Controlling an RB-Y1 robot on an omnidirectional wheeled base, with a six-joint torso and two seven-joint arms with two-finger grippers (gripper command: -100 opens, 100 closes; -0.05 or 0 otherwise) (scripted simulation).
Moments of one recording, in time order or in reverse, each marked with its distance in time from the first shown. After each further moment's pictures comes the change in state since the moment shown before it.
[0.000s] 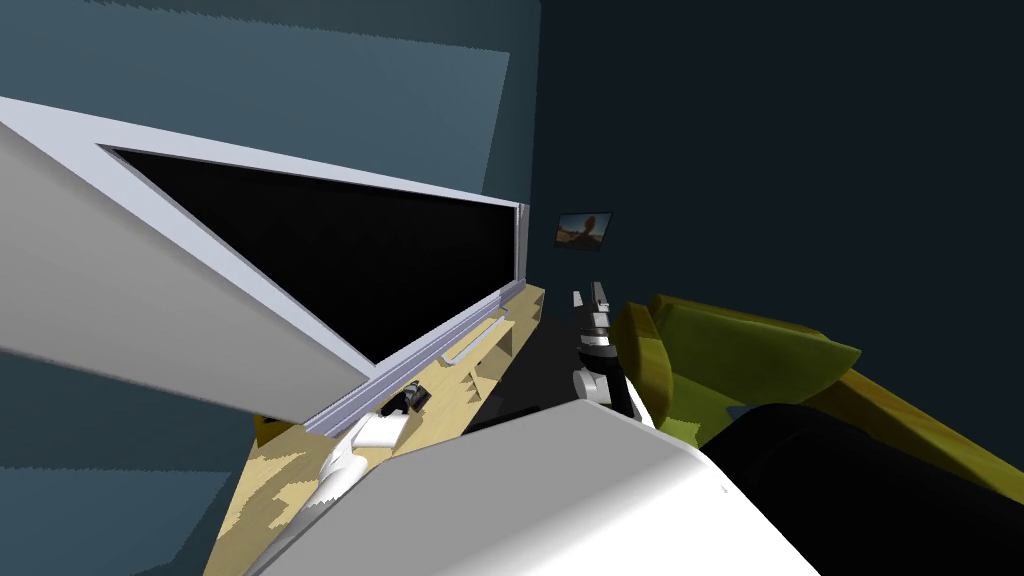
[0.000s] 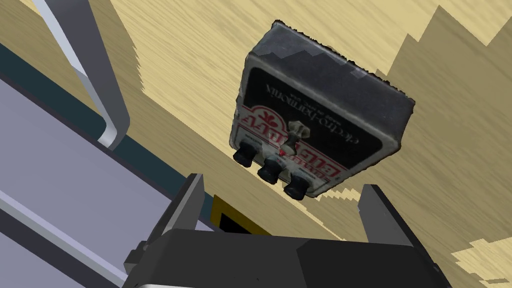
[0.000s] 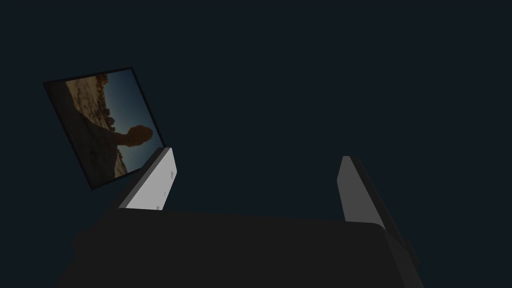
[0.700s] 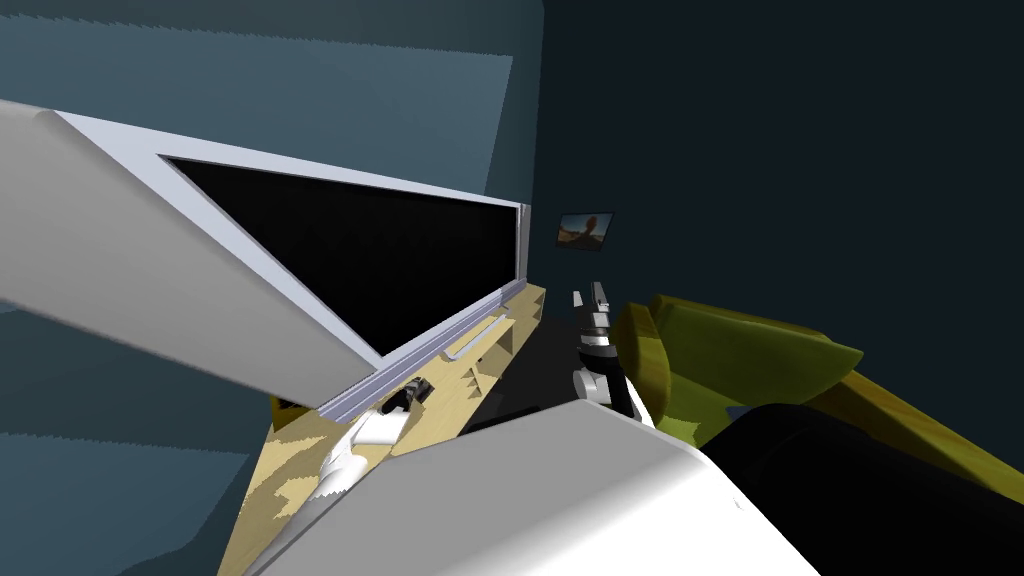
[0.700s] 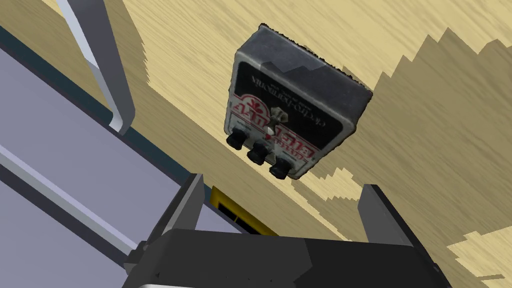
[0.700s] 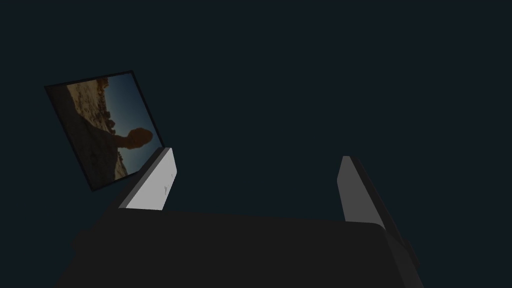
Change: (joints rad) left arm 0.019 0.008 -0.008 -0.081 0.008 0.033 0.012; right arm 0.000 0.000 0.000 0.000 0.000 0.000 0.000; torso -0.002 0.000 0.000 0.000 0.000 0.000
